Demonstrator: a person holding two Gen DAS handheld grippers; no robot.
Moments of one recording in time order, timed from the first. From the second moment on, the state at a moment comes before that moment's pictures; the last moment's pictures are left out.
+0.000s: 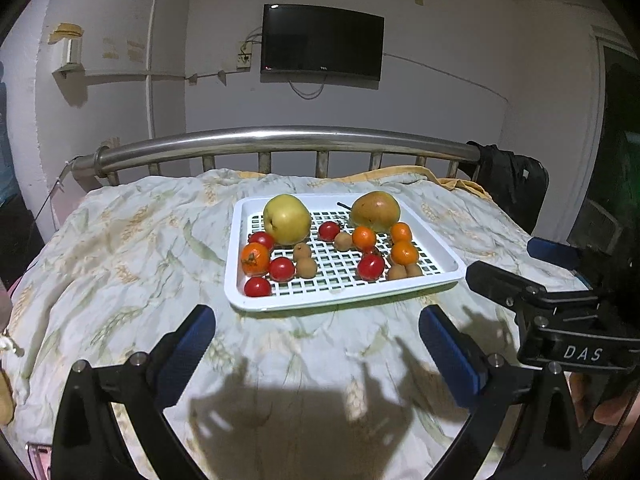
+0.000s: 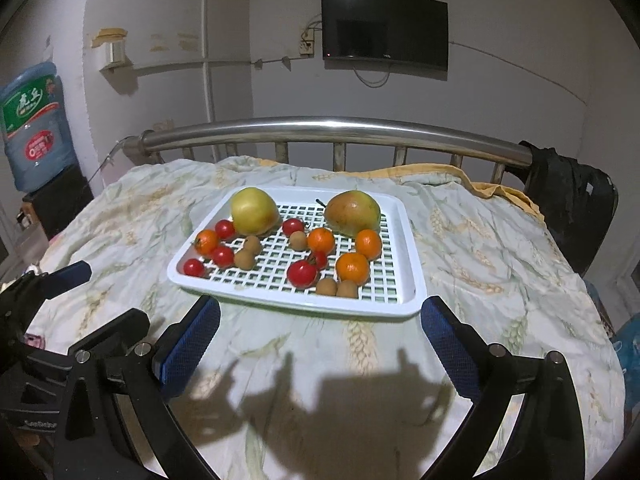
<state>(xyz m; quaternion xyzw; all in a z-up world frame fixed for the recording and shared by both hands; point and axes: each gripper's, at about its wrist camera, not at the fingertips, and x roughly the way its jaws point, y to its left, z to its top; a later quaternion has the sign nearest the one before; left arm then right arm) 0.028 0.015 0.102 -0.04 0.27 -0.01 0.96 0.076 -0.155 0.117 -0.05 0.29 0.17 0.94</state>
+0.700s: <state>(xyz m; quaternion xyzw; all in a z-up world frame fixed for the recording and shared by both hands) 0.006 0.013 0.054 -0.02 0.33 0.01 0.94 0.043 -0.167 0.071 -0.06 0.34 0.15 0.93</state>
